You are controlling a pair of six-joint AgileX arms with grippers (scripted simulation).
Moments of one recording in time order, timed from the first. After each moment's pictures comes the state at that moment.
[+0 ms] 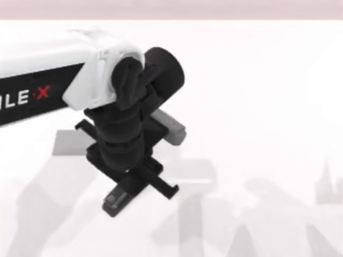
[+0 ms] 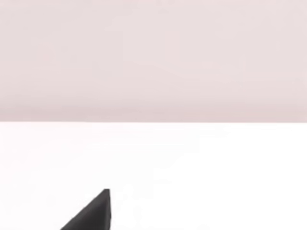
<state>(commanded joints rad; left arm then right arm) -0.71 1.76 1.30 -1.12 0.00 0.03 0.00 0.00 0.00 0.00 0.00 0.00</state>
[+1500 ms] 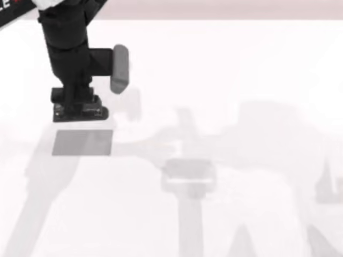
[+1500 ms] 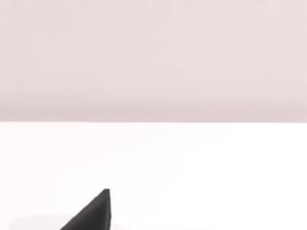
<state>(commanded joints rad) -0.33 2.10 1.83 -1.36 -0.05 1.18 0.00 0.00 0.00 0.00 0.00 0.00</state>
